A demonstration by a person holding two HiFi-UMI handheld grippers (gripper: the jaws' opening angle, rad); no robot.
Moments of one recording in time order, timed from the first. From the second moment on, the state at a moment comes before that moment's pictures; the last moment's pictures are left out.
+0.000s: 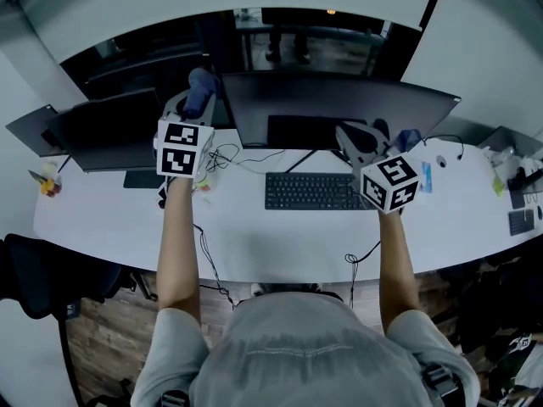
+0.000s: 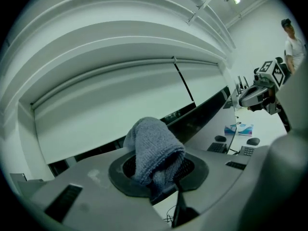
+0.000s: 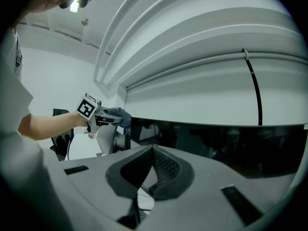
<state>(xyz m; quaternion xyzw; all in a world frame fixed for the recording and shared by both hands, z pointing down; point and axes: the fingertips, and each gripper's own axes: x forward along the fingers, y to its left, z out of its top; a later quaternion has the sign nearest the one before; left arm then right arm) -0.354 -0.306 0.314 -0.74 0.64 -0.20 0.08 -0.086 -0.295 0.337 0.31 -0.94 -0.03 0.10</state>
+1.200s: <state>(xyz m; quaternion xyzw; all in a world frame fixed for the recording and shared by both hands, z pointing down) -0.335 -0.338 0.409 -0.78 0.58 -0.23 0.01 -0.060 -0.301 0.369 0.39 -0.91 0.00 0.15</state>
